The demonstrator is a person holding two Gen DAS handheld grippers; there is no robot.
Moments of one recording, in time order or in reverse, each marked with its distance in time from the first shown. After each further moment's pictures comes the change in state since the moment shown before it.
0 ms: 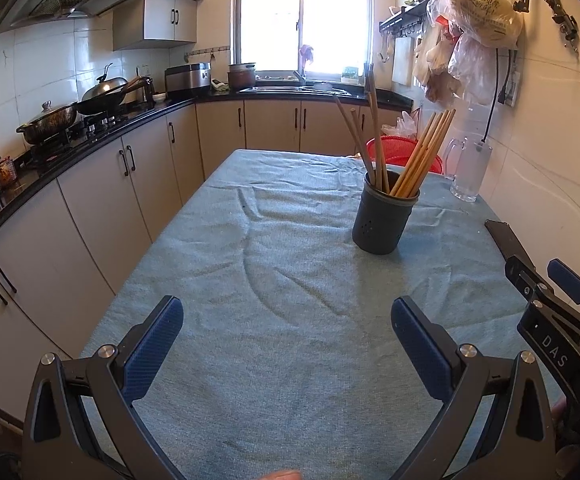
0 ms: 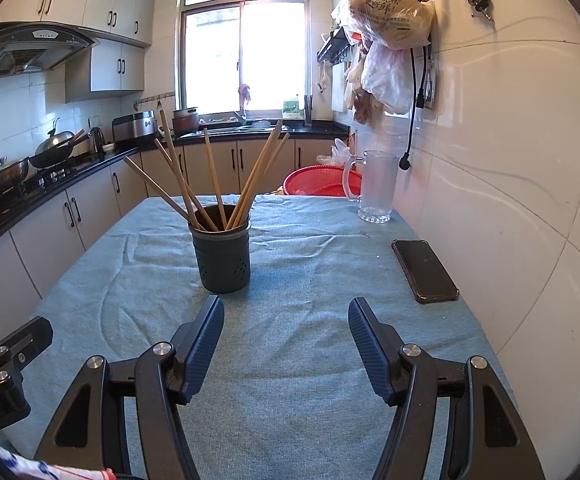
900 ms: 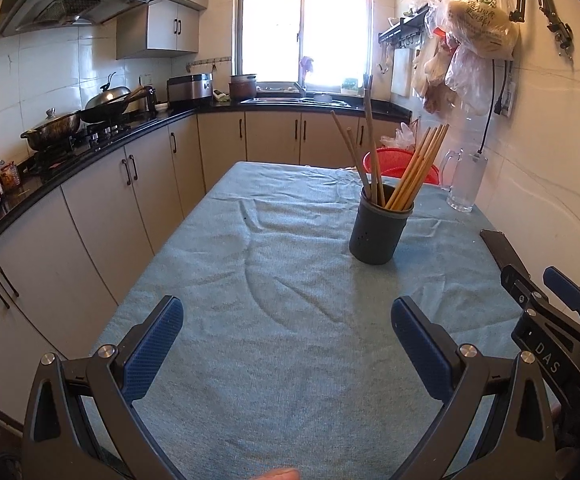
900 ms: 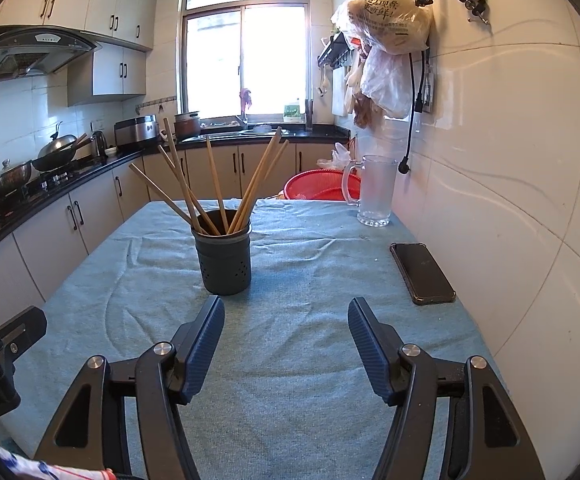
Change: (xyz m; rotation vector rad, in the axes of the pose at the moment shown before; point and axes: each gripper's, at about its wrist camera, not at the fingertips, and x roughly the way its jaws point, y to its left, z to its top) left arm -0.015 0.002 0.001 -0.004 -0.037 -0.003; right arm -0.011 -0.001 0.001 0.002 -0.014 0.007
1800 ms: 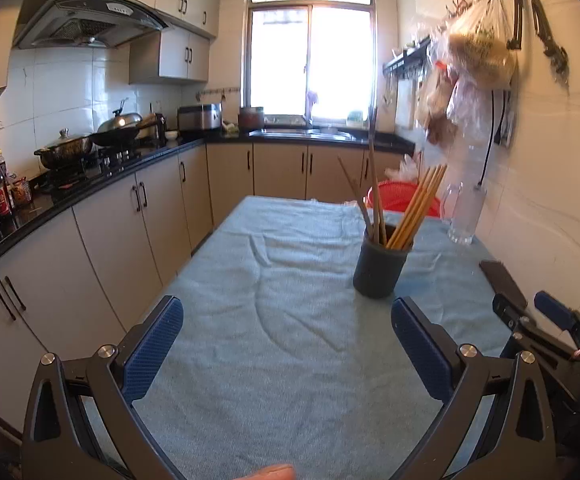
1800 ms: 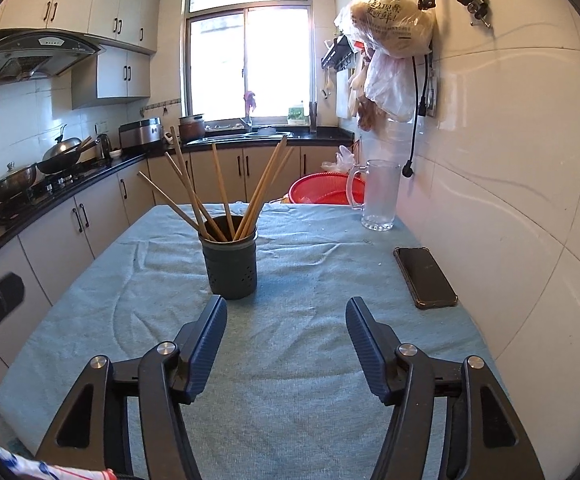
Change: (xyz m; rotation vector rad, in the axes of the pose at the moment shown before) left arm -0.025 0.003 0.009 -0.011 -0.113 0.018; right arm -0.005 0.001 0.005 -0.002 -0.005 0.017
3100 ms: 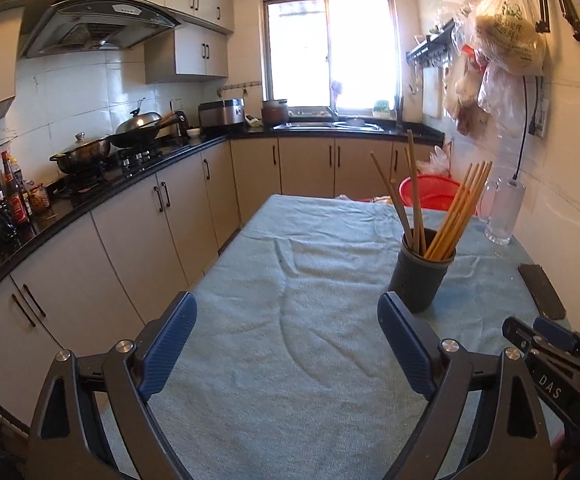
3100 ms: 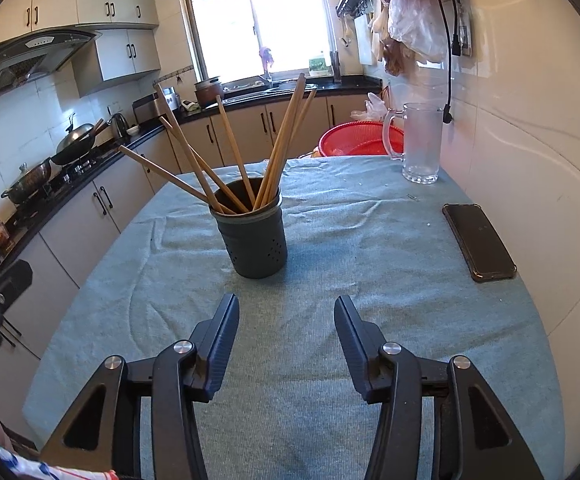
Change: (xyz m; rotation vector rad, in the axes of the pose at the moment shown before) left arm 0.042 0.000 0.021 0.009 0.010 0.127; right arm 0.066 -0.005 0.011 0.074 0.180 0.146
